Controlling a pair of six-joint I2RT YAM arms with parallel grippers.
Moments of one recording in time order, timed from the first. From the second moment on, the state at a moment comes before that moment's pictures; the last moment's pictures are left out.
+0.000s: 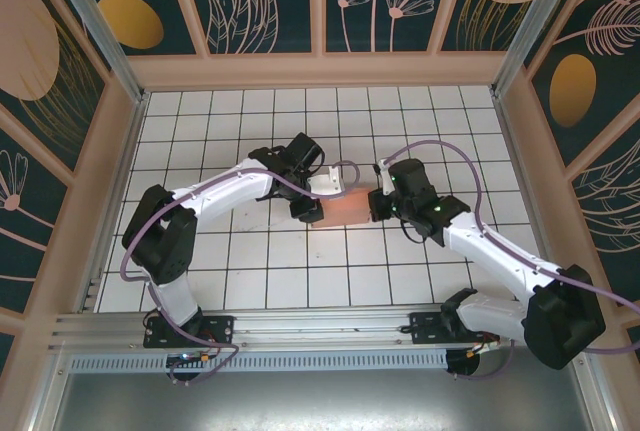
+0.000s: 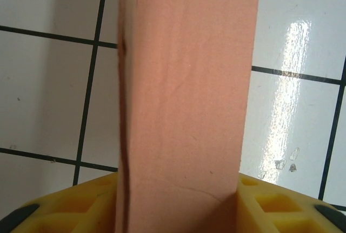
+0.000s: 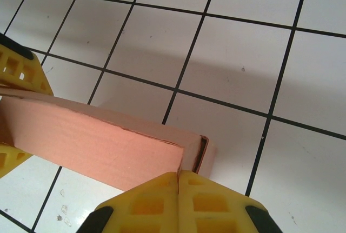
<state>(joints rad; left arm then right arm) -0.72 1.79 1.33 -0.75 0.26 0.60 0.60 1.15 0.73 -0.35 -0.05 0.27</state>
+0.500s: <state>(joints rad) -0.72 1.77 1.31 -0.67 0.31 0.48 0.61 1.17 0.75 -0.35 -0.08 0.27</state>
